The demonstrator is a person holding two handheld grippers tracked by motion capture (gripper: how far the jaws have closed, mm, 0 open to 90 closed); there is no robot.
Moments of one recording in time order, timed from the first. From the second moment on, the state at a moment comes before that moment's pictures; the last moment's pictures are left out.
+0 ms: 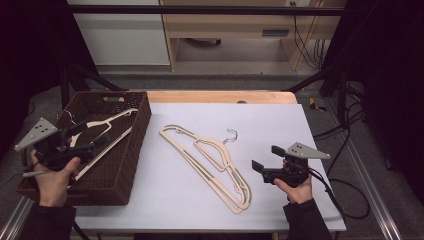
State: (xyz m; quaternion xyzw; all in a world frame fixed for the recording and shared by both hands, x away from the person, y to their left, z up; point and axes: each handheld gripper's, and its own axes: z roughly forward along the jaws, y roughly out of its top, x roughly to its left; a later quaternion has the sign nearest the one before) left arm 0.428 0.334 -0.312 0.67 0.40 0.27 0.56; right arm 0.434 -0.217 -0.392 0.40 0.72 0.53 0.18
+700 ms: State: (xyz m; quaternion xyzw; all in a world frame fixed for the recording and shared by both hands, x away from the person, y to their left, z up) left arm 0.415 0.241 -0.361 0.73 0.33 0.21 0.56; right arm 0.450 -0.191 -0.421 0.41 0.76 0.49 0.16
